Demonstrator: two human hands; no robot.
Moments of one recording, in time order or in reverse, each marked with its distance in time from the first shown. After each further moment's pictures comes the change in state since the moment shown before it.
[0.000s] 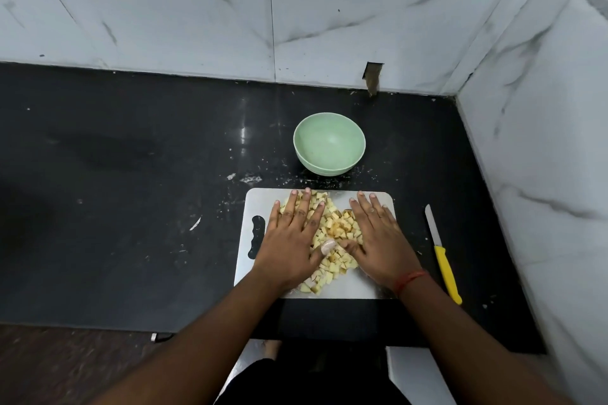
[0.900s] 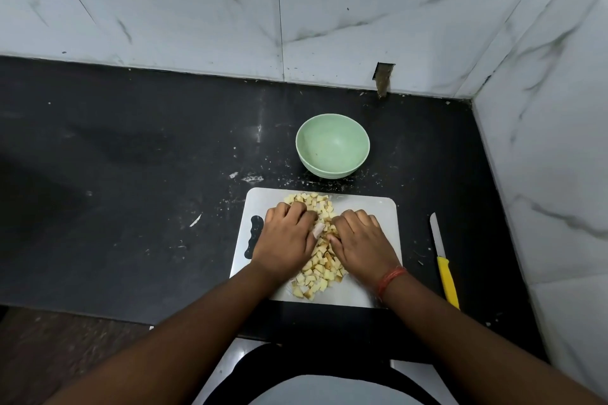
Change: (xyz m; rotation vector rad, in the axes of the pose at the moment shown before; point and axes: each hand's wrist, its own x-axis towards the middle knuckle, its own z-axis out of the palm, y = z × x) left_hand 0.013 0.001 -0.002 -0.095 0.259 -0.075; right_hand 0.023 -0.017 0.008 -0.066 0.171 -0.187
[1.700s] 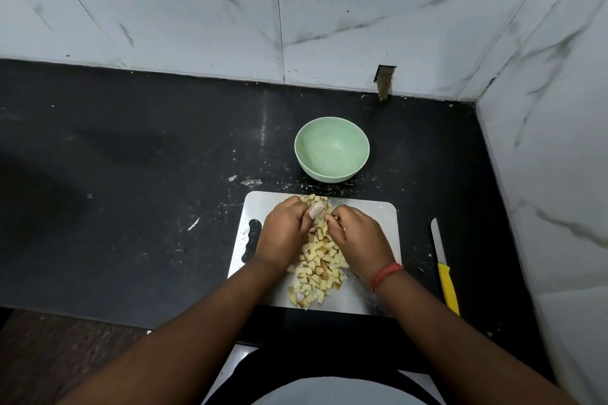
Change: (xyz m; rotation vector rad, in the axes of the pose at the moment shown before) left_hand 0.029 0.007 -0.010 -0.442 0.031 -0.291; right_hand 0.025 -0.008 -0.021 0.476 0.018 0.262
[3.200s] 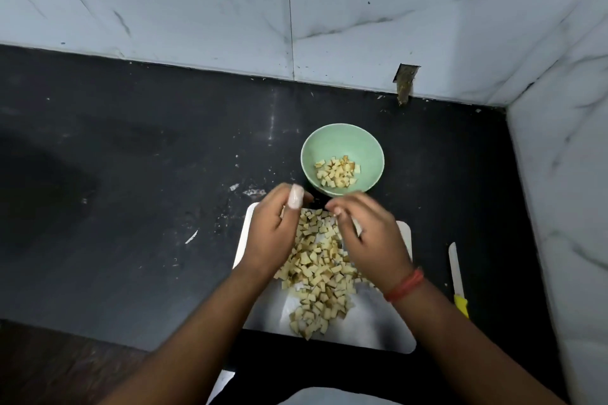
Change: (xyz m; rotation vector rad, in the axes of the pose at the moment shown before) left_hand 0.026 0.026 -0.047 -0.404 0.153 -0.039; right_hand 0.039 -0.028 -0.044 0.266 0.118 -0.226
